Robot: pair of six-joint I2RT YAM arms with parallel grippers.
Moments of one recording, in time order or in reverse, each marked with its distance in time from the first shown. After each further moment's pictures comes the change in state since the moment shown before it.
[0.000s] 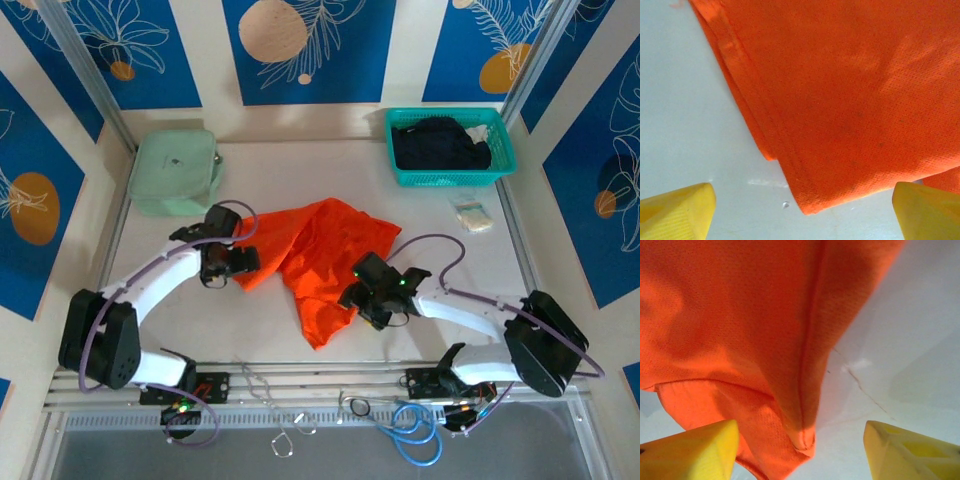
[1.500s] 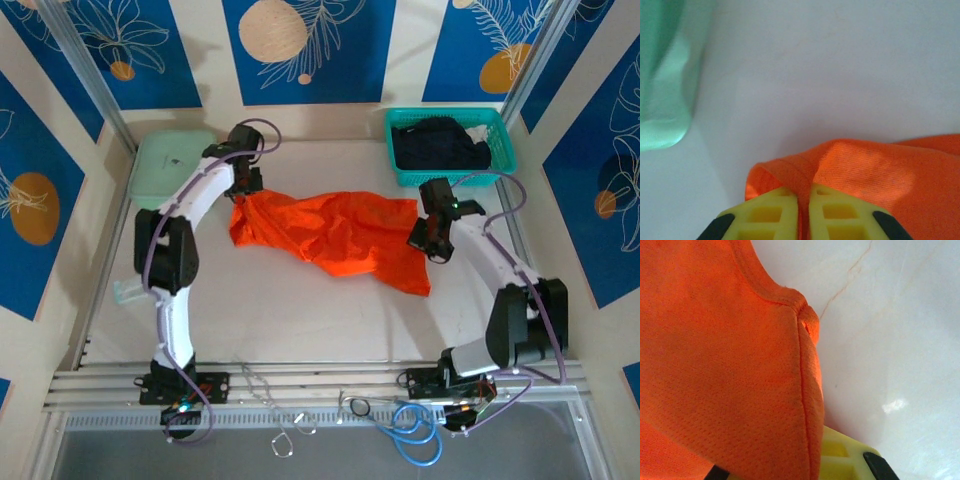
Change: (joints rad) left arm 0.069 0.735 1.003 -0.164 -0.204 0.200; right arm -0.674 0.176 0.450 -0.394 0.223 -0.733
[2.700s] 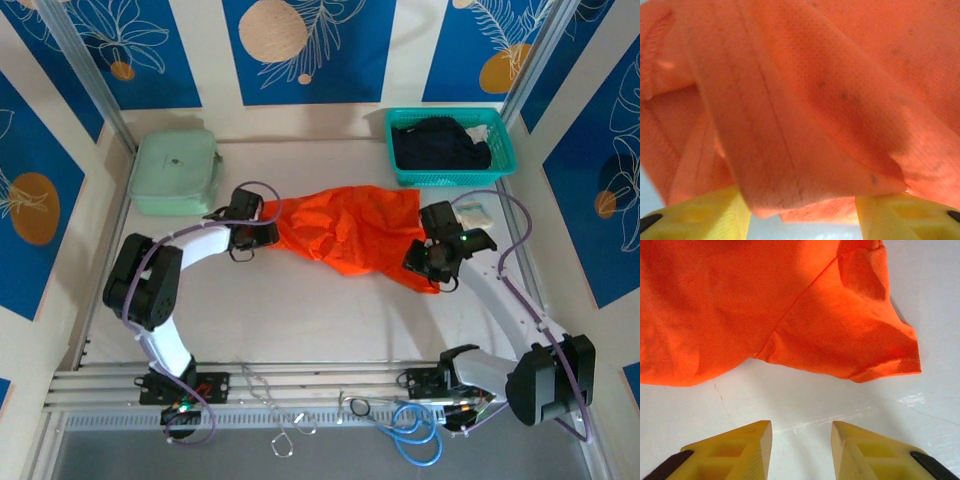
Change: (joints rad) left arm -0.075 -0.348 -0.858 0.640 0.247 -0.180; right arm 0.118 -0.332 -0.177 -0.073 -0.107 0.033
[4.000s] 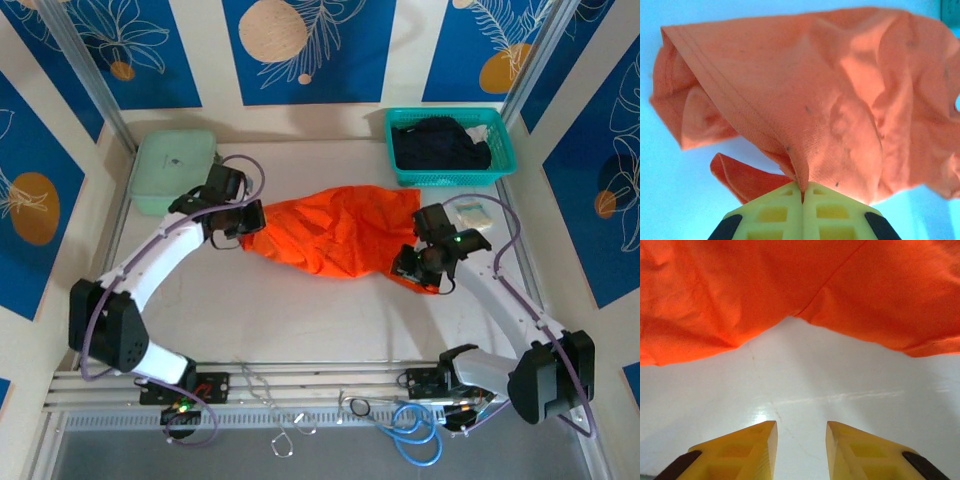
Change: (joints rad) left arm 0.000 -0.329 0.188 -0.473 0.150 0.008; right arm 0.070 0.021 -0.003 0.002 -0.158 -0.008
